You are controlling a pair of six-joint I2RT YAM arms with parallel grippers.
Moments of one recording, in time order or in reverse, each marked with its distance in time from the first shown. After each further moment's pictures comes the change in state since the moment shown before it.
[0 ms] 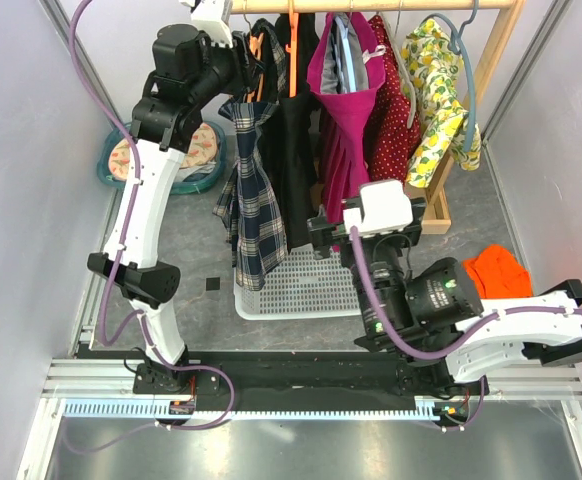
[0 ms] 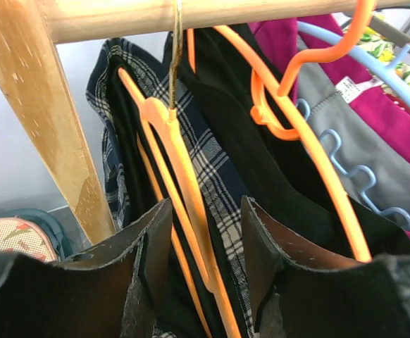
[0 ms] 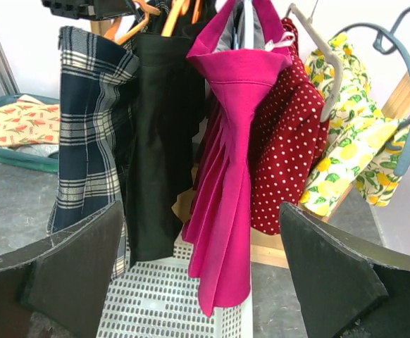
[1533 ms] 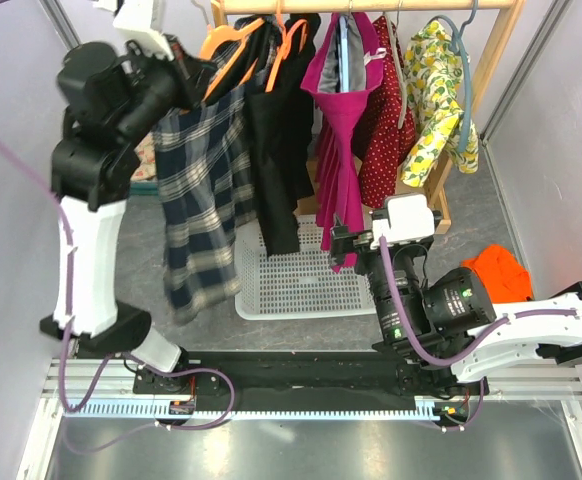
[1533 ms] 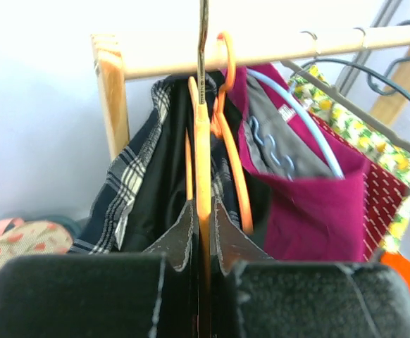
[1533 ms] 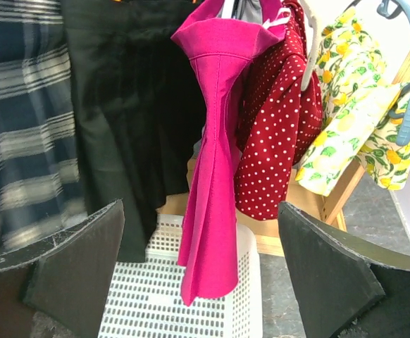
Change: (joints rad) left arm 0.000 -0.290 -0.047 -0.087 0.005 0.002; right arm 0.006 -0.130 -0.195 0.082 0.000 0.063
